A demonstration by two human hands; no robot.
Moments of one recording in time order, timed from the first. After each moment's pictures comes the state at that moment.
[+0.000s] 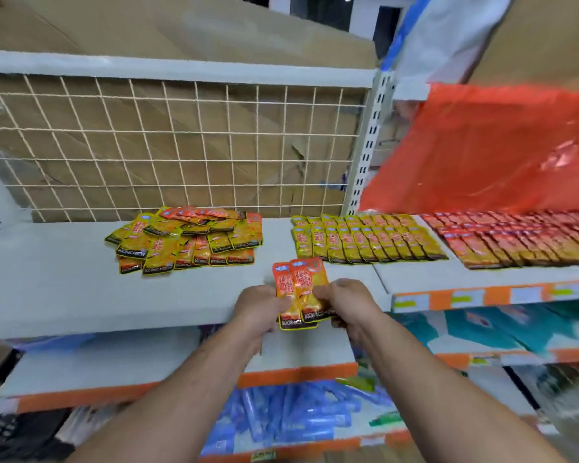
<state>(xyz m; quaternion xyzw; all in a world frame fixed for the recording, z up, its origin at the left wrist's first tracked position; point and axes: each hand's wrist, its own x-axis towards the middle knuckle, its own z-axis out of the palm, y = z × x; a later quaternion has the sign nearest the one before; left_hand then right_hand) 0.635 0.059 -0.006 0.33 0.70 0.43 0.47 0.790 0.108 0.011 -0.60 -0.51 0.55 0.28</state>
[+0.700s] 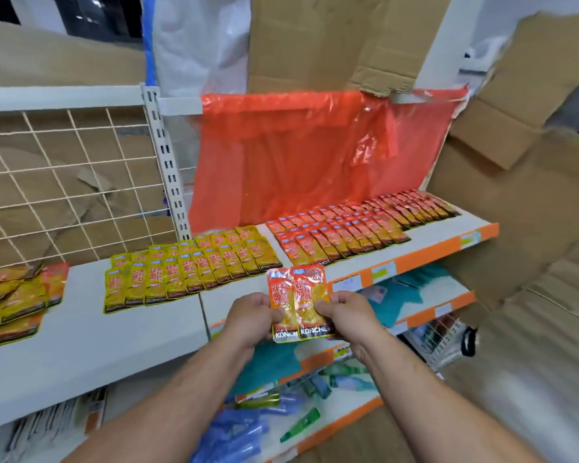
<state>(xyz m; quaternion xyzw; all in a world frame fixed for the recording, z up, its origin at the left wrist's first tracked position) 0.950 0.150 0.019 0.44 0.62 0.37 0.54 1.127 0.146 0.012 -0.66 -0.42 0.48 0.38</state>
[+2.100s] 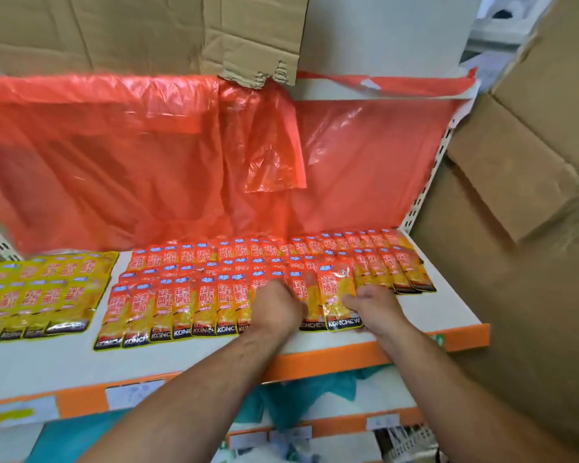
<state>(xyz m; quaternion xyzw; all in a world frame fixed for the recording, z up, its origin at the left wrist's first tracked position) 1.364 0.442 -0.011 0.49 0.77 0.30 0.27 1.536 0.465 -0.010 -0.65 -0.51 0.47 0.30</state>
